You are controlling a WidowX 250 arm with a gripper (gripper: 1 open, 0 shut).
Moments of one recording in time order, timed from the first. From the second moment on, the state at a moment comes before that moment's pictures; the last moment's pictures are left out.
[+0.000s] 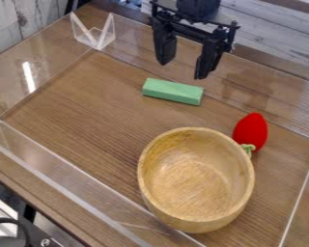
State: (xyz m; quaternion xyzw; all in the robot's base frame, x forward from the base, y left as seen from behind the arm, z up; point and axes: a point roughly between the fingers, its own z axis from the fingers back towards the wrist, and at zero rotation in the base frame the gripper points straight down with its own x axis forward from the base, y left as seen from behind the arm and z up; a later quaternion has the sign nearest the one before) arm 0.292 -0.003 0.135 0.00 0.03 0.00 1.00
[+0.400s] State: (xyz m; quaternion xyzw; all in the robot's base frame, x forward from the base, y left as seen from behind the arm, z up) arm 0.287 -0.020 0.095 -0.02 0.06 0.00 1.00
